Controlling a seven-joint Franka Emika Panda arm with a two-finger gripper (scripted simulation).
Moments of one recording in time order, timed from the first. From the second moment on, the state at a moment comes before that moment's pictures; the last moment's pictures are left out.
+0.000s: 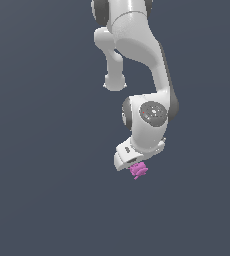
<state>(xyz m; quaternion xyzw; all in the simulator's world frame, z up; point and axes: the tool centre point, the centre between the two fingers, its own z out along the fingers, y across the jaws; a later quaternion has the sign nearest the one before) 0.076 0.092 0.097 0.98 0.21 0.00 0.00</state>
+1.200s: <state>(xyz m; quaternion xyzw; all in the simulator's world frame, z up) 0.080 0.103 0.039 0.97 0.23 0.00 0.00</state>
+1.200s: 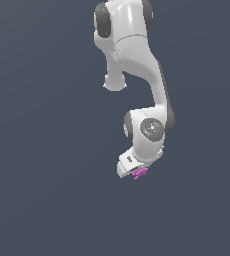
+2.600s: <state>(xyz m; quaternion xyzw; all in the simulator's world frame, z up) 0.062 0.109 0.095 0.97 0.23 0.00 0.00</state>
